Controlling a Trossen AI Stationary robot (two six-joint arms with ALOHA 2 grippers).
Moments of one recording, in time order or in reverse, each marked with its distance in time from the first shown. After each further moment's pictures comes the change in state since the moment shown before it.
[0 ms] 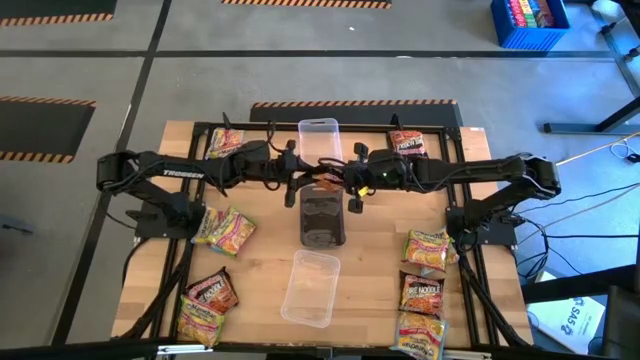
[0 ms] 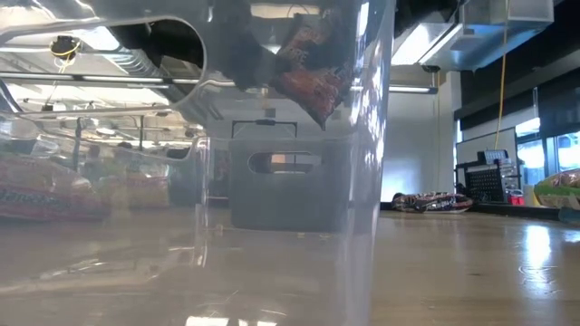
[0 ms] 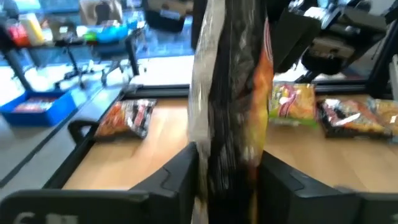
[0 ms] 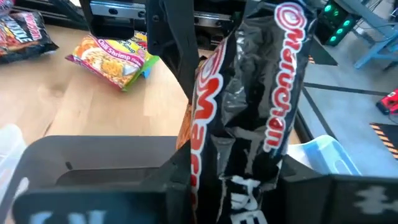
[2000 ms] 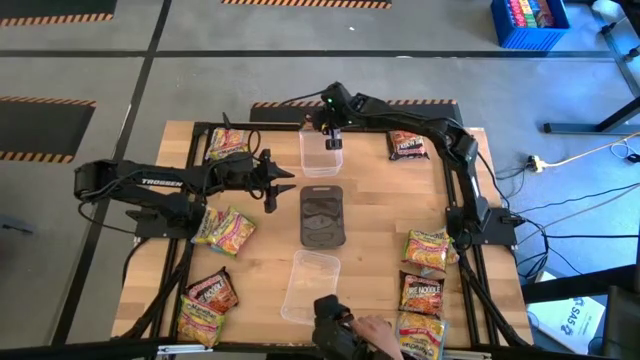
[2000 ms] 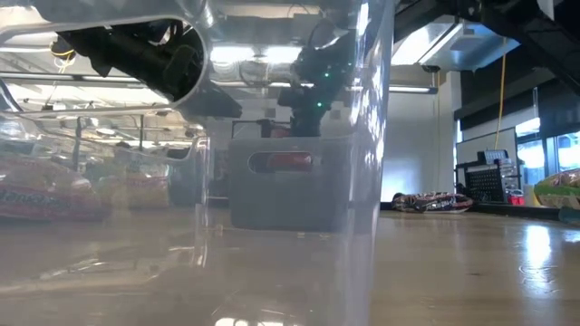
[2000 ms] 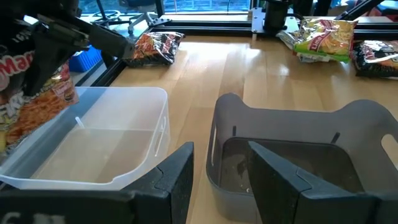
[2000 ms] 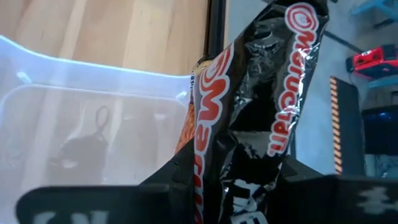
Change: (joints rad) left arm 0.000 -0.208 -0.243 -0.129 -0.134 -0.023; right arm -0.479 0.688 0.746 -0.415 -0.143 -0.567
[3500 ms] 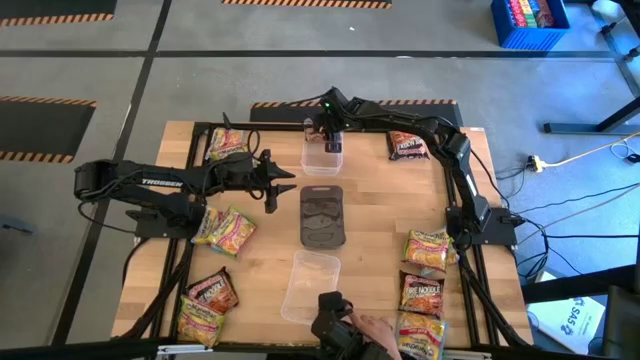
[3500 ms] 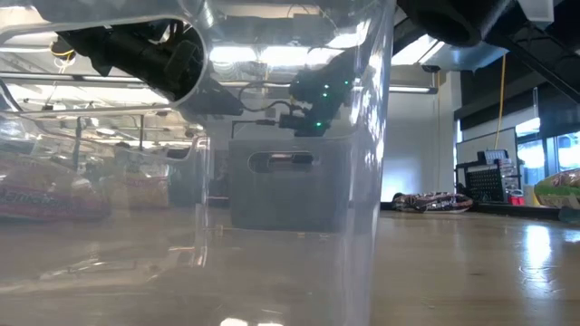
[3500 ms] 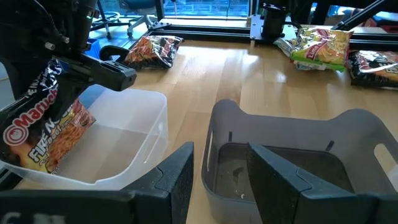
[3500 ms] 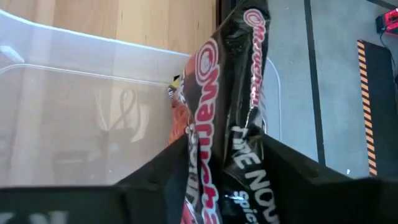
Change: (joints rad) left arm -0.007 0.000 0.000 0.018 0.000 -0.032; right arm -0.018 0.079 -0.003 -0.002 0.013 0.088
